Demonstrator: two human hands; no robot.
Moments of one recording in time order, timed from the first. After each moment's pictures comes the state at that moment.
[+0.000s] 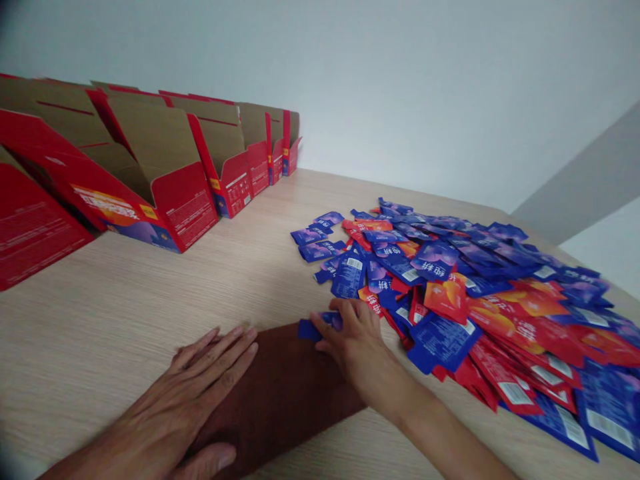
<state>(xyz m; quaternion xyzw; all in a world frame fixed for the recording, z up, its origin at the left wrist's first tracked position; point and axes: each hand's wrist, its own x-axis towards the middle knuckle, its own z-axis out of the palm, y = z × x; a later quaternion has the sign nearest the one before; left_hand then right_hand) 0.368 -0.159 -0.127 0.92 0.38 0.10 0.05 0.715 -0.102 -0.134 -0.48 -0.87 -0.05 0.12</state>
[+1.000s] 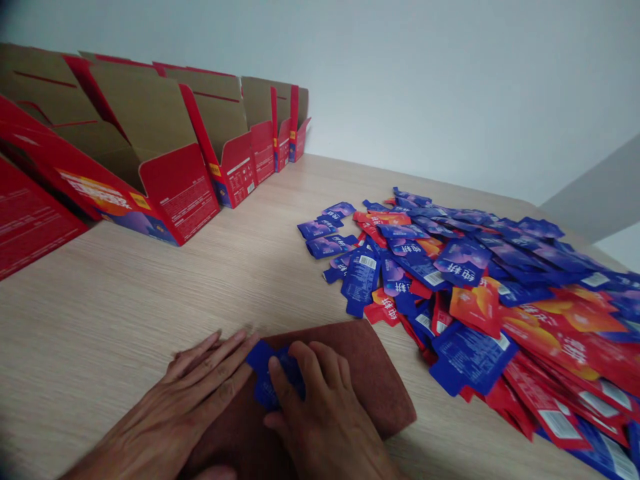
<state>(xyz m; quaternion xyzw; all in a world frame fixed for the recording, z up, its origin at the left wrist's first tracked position) 0.368 -0.153 -0.134 0.92 0.37 0.13 -0.01 0.651 -0.149 -0.147 -0.41 -0.89 -0.05 0.19</state>
